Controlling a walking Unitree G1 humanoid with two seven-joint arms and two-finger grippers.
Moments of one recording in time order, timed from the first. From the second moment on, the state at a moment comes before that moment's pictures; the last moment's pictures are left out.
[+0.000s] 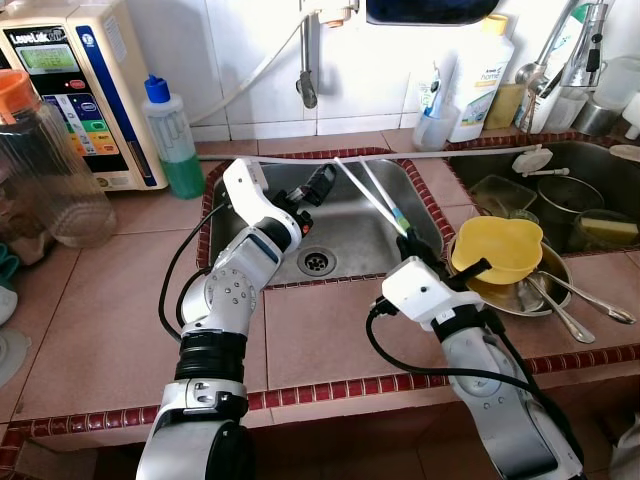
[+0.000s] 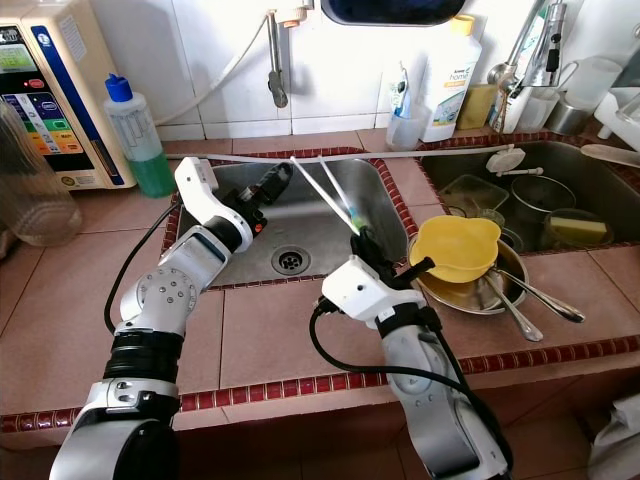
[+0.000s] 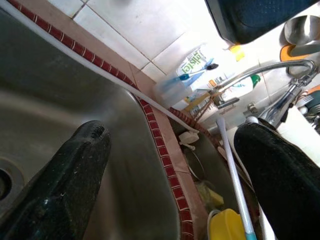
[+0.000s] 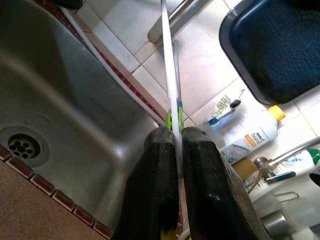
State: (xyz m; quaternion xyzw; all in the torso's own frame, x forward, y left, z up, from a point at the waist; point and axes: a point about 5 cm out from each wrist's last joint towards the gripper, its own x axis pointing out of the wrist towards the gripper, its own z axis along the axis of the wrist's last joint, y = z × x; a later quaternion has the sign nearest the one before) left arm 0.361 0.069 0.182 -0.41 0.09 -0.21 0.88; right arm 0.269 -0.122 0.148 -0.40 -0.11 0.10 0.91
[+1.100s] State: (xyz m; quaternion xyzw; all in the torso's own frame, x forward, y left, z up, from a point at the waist) left arm 0.355 0.053 0.182 -0.46 0.14 -0.24 0.84; right arm 0.277 -0.110 0.148 -0.38 -0.12 0.11 0.91
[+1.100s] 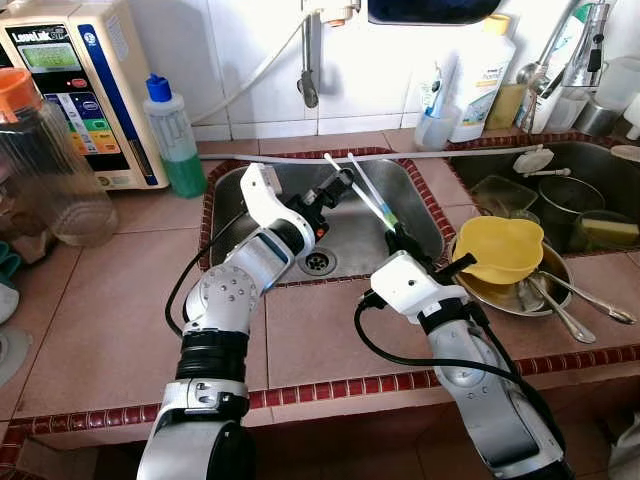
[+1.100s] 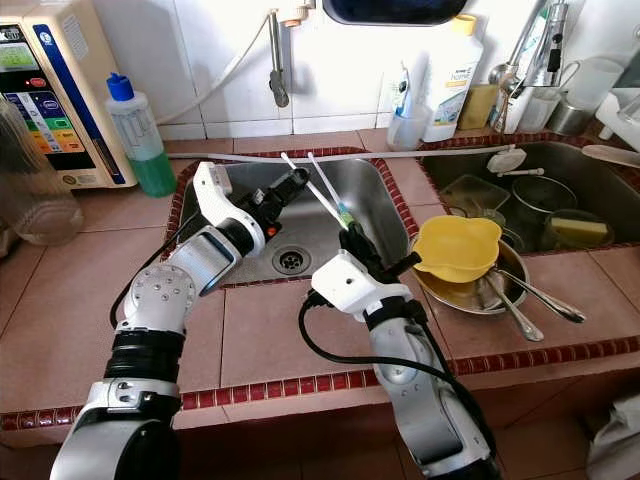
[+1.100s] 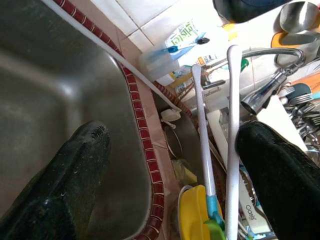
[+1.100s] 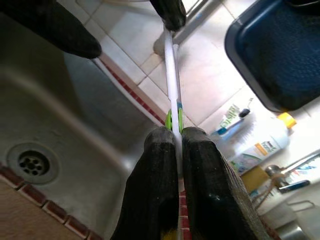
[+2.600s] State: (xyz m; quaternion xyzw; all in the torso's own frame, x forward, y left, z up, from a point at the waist) left arm 0.366 0.051 0.183 -0.45 0.09 -0.22 0.86; right arm 0.268 -0.094 0.155 -0.36 -0.15 0.16 0.91
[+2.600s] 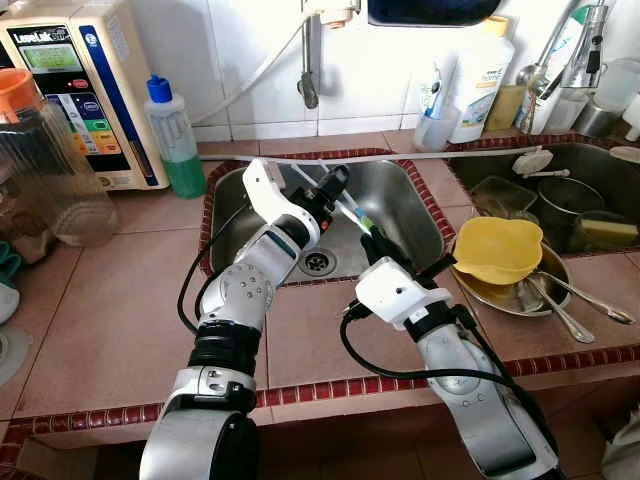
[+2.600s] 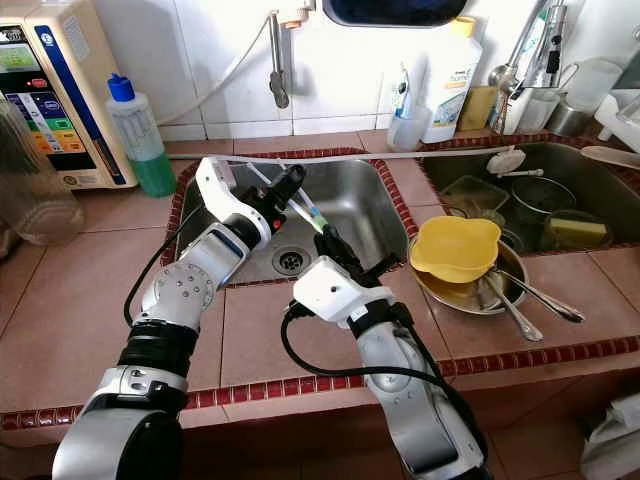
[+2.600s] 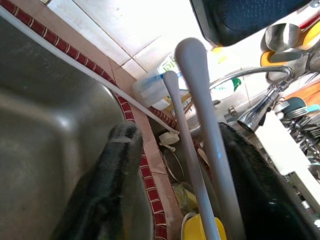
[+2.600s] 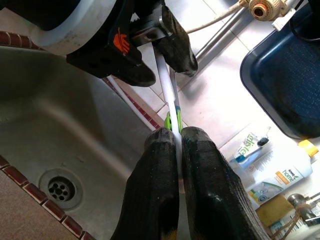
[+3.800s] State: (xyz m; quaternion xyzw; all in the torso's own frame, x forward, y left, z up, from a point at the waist) left arm 0.365 0.047 0.184 -0.44 0.09 -0.23 0.86; right arm 0.269 -0.095 0.146 -0.36 -0.13 0.17 0.91
